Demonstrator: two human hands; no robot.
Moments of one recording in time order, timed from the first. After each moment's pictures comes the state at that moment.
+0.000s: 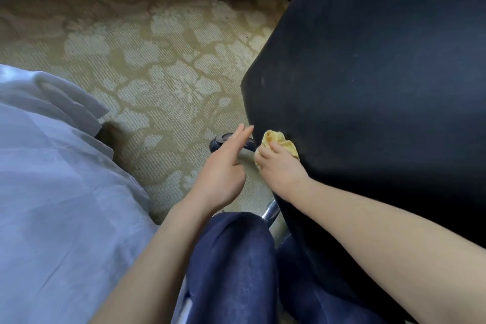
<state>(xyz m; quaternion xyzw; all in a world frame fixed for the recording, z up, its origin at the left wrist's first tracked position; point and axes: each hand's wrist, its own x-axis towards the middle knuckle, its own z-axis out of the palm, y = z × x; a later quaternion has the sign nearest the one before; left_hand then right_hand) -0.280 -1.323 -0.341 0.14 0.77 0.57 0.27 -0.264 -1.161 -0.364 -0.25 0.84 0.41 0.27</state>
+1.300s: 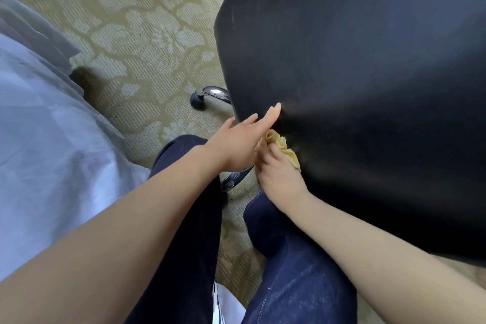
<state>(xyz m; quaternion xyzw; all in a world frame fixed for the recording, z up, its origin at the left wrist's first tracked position) -0.203 -1.260 -0.351 0.39 0.82 0.31 0.27 -0.113 -1.137 -0.367 -0.21 0.84 0.43 0.25</state>
